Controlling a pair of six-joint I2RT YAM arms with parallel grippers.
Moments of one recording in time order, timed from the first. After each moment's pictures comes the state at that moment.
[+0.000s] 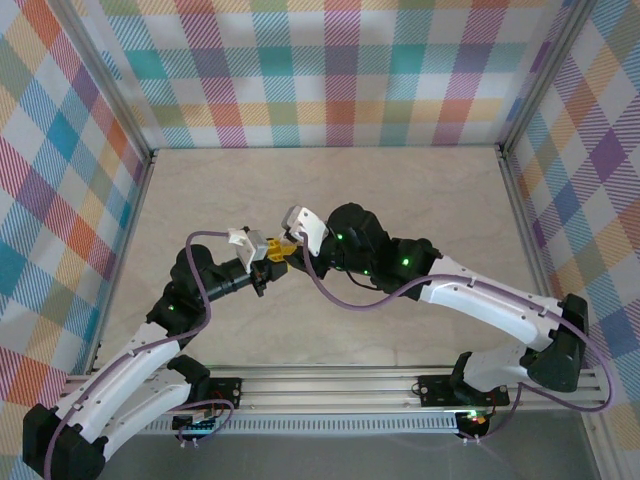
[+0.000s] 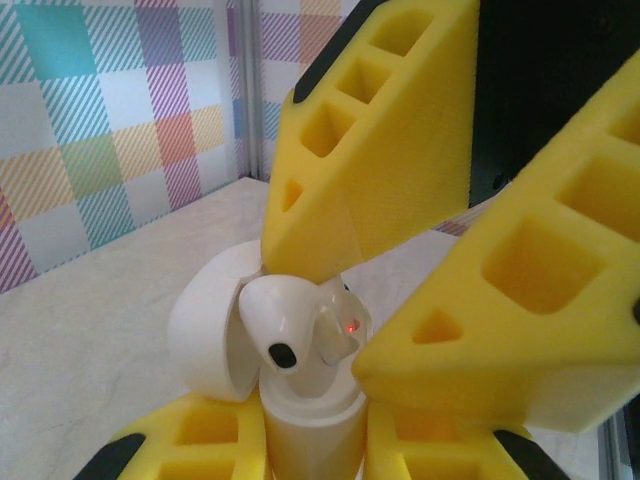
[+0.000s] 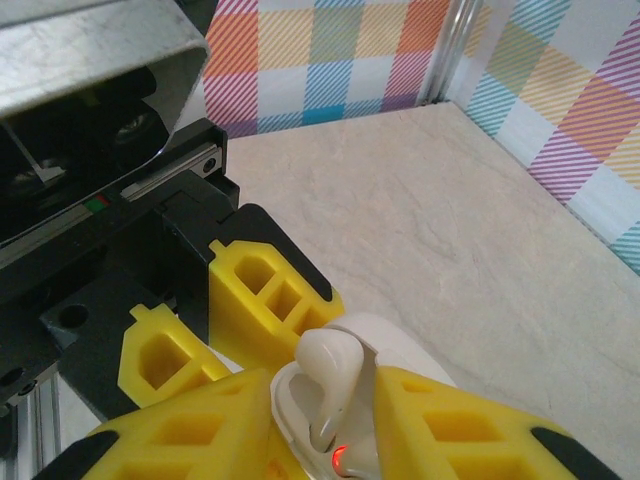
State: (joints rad) left arm -0.53 0.76 0.55 0.15 0.51 0.02; right arm 1.06 1.35 1.29 -0.35 -0.01 -0.17
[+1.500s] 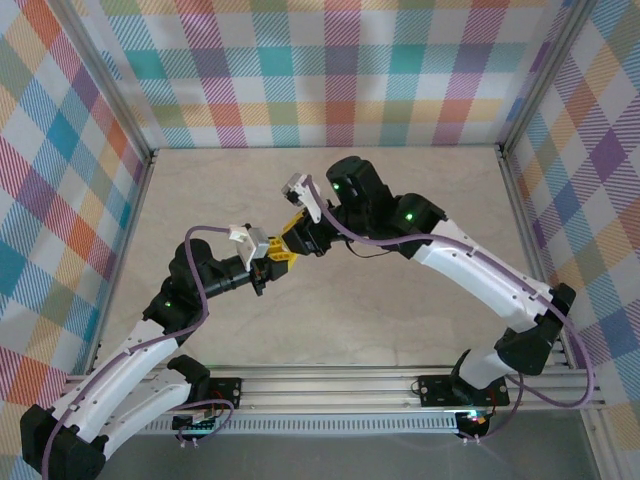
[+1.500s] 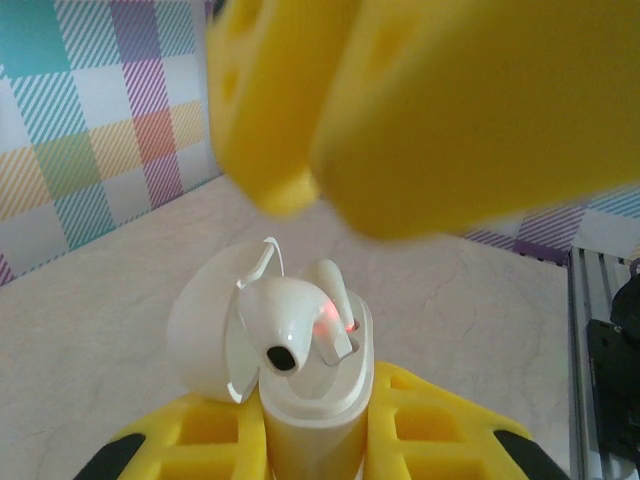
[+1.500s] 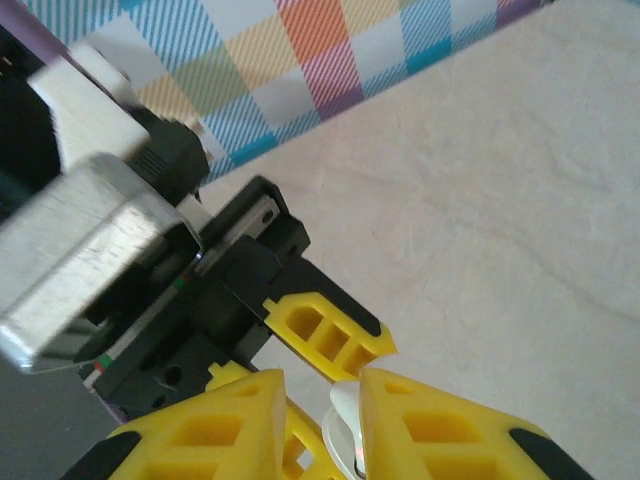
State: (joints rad) left arm -0.53 0.77 0.61 0.07 0.55 0.03; right arm 0.93 1.52 1.69 -0.76 -0.39 0.07
